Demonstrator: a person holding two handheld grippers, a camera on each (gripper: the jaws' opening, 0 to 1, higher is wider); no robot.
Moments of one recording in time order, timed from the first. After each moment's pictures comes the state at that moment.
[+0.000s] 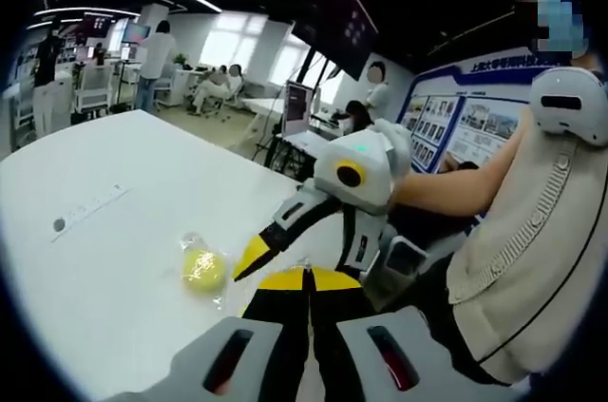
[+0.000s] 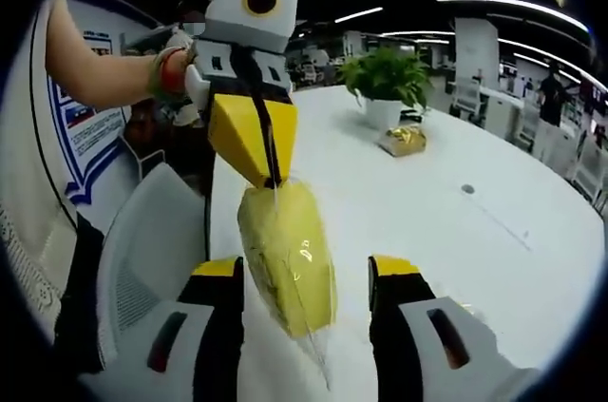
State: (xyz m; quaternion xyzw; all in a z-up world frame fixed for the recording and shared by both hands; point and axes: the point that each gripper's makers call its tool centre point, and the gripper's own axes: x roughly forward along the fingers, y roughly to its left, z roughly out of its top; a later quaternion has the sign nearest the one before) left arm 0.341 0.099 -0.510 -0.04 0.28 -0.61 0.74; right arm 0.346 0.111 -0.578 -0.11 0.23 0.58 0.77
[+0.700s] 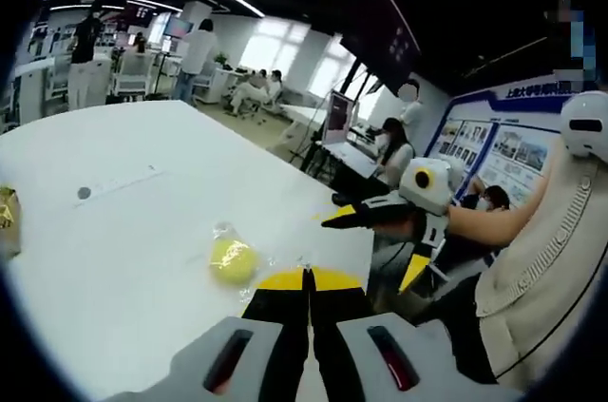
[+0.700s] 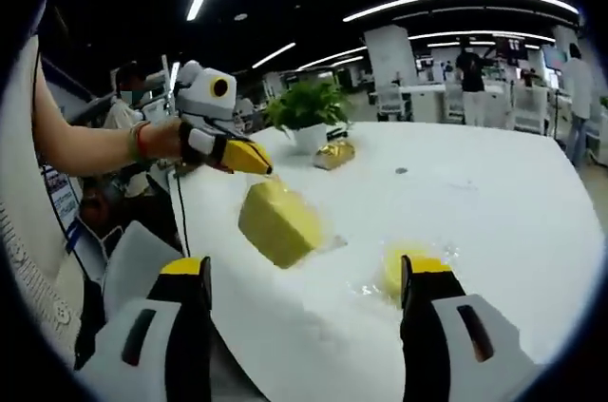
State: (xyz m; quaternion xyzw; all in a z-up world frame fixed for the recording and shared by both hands) left arm 0.378 0.113 -0.542 -0.09 0.30 -0.53 0.79; right arm 0.325 0.024 -0.582 0.03 0.22 0.43 0.87
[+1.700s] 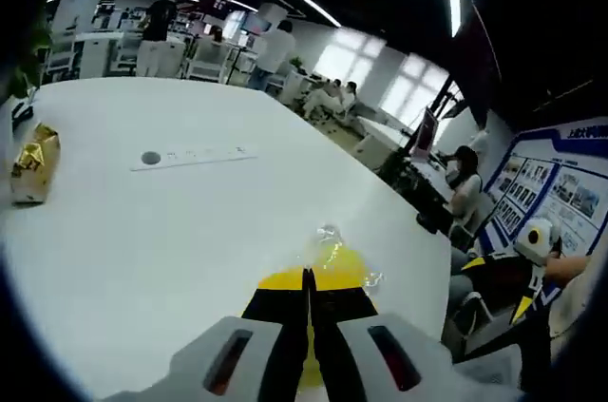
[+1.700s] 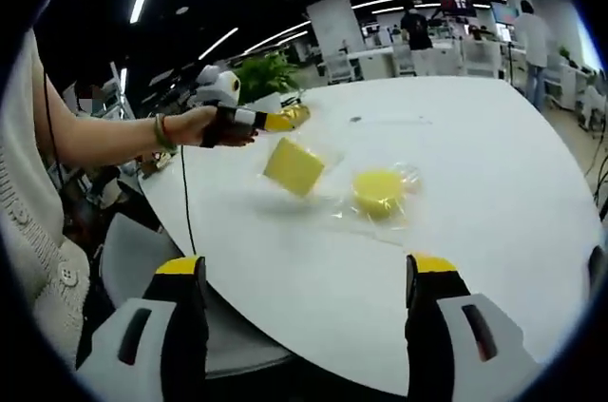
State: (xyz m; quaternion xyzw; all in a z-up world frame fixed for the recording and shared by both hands) left arm 0.492 0.155 -0.620 -0.11 0.31 -0.38 0.86; right arm 0.281 -0.010 -0.621 0.05 0.31 0.35 0.88
